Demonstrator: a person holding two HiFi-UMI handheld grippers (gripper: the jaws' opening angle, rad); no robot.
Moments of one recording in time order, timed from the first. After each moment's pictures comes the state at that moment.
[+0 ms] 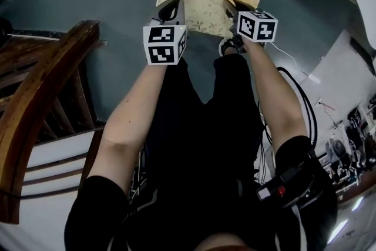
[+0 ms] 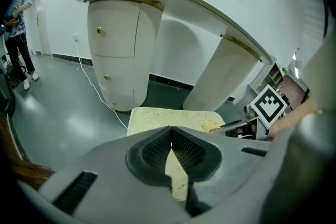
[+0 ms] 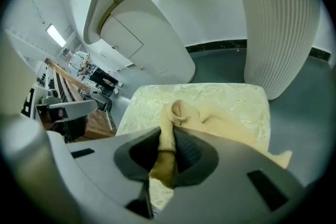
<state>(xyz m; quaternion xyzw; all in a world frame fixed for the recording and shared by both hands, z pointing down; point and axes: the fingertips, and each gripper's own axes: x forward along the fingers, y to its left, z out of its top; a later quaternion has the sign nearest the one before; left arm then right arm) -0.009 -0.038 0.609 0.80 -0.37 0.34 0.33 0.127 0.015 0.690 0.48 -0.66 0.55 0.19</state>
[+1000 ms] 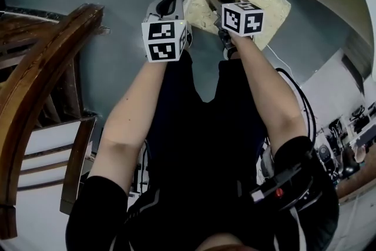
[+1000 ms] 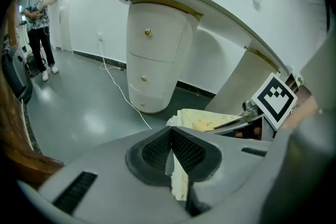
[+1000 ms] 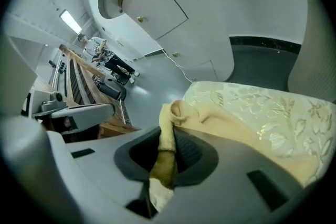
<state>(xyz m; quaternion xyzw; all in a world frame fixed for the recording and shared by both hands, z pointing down) -0.129 -0.085 0.619 0.77 -0.45 0.31 0.34 -0.042 -0.065 0.681 0.39 -0.72 0.53 0.22</state>
